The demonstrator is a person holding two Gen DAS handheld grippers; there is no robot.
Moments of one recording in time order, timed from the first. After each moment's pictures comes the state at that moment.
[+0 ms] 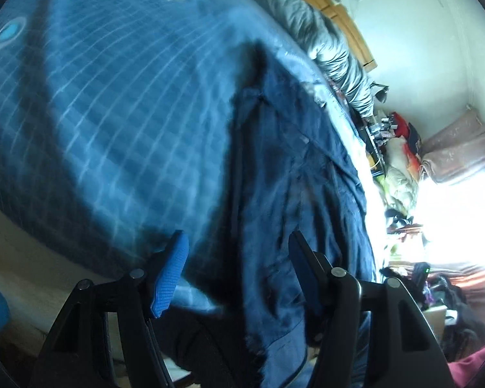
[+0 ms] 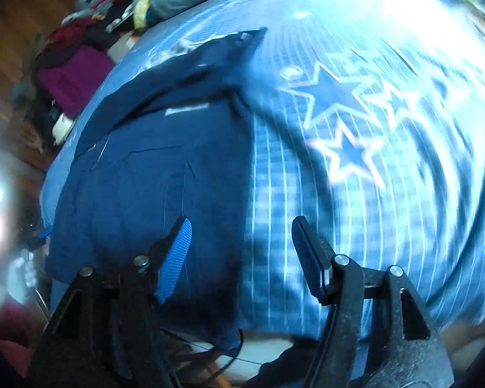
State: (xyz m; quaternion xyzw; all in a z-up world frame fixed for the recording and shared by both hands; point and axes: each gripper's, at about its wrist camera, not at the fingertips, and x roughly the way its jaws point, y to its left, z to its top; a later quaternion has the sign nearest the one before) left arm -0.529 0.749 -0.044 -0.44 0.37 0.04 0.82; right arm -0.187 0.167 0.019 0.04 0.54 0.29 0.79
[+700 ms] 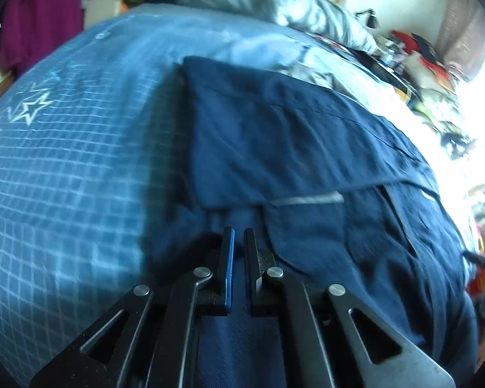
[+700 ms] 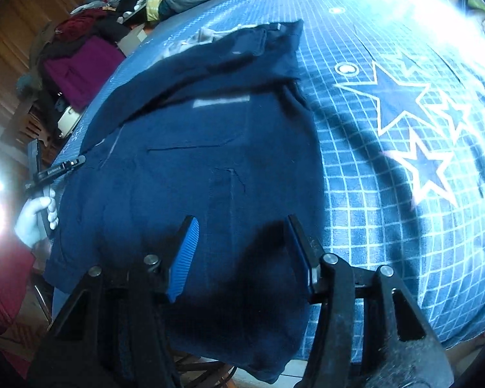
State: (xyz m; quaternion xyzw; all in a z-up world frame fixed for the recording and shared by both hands) left arm -0.336 0.743 -0.048 -0.19 0.44 0.07 0.88; right arm -0.191 0.228 -0.001 0.02 0.54 0.31 0.79
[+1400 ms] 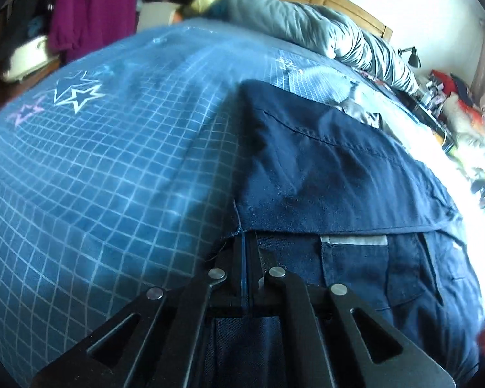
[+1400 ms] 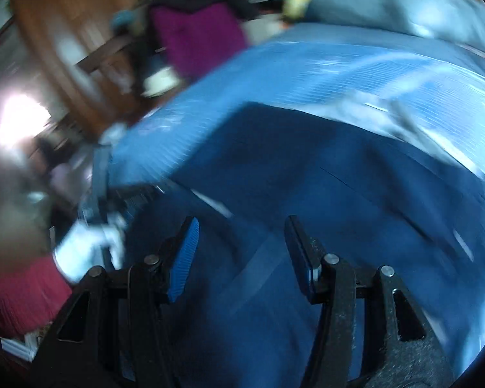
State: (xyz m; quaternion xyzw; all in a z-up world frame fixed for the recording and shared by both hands) left arm -0.335 0.770 -0.053 -0.22 0.39 0.17 0.88; right arm -0.154 0.531 0.056 -0.10 0.44 0.56 0.70
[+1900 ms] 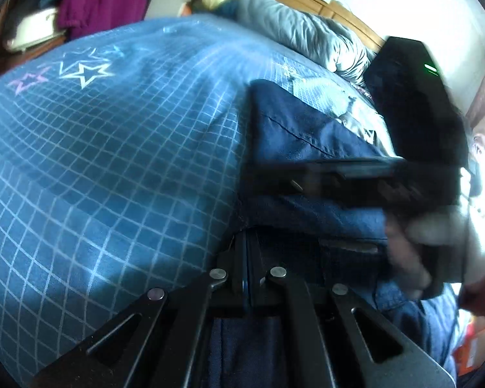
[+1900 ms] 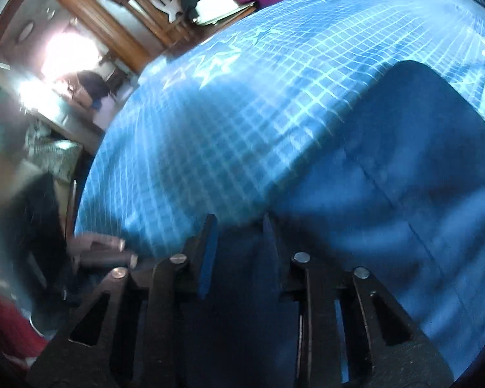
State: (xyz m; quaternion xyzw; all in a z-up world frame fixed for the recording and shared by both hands) left arm -0.350 0.784 -0.061 -0.28 0.36 0.15 0.88; right arm -0.174 0.761 -0.048 -0.17 0.51 0.64 0.55
